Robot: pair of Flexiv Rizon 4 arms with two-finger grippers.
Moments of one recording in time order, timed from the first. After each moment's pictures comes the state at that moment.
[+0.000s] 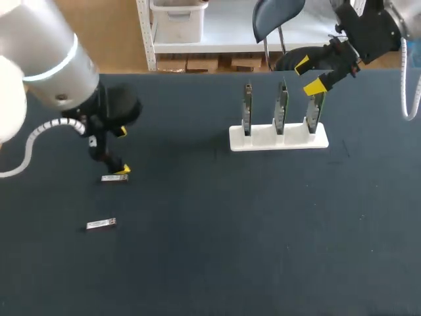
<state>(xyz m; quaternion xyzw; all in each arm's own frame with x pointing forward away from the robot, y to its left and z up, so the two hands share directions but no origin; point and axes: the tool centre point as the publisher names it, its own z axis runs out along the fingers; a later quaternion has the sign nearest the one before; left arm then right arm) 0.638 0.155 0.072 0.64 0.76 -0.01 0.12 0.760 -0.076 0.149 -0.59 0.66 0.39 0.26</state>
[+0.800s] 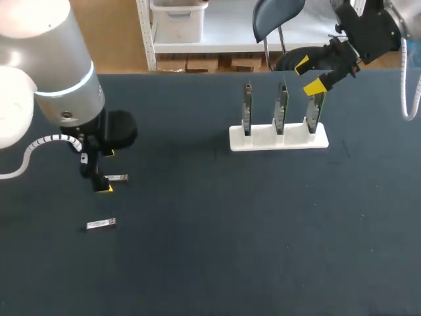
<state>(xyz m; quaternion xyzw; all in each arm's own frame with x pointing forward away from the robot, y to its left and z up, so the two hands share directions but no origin) 0.628 0.186 0.034 0.67 0.74 0.02 0.04 0.760 -0.076 0.149 -0.59 0.66 0.39 0.26</state>
